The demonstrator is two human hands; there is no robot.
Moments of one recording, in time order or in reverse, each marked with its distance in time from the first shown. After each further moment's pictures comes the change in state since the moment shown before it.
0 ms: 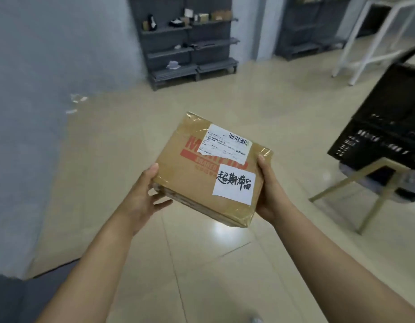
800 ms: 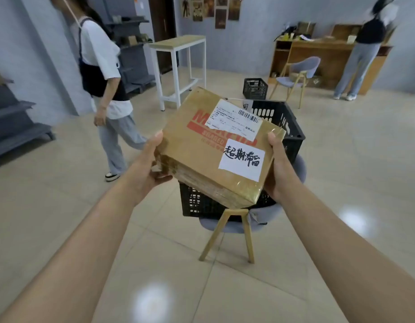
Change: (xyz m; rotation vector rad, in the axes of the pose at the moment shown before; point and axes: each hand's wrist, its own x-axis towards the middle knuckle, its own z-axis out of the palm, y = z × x) left_hand 0.357 0.089 0.710 0.269 -0.788 0.086; right_hand 0.084 -0.382 -0.507 0.087 0.984 -0.437
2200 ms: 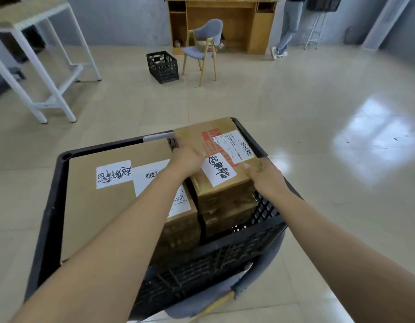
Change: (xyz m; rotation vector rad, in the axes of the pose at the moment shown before) left_hand 0.510 -0.021 0.272 1.059 -0.420 -0.014; right_hand 0.377 -0.050 -0.086 -0.844 0.535 0.067
